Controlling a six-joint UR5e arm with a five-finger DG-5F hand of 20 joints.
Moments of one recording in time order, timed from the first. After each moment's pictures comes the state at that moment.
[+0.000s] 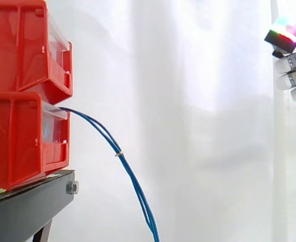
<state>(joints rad) -0.03 -1.71 -1.65 -2.93 -1.50 -0.03</state>
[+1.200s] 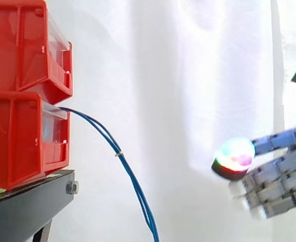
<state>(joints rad) 0.00 -2.02 -1.65 -2.69 -1.48 0.03</state>
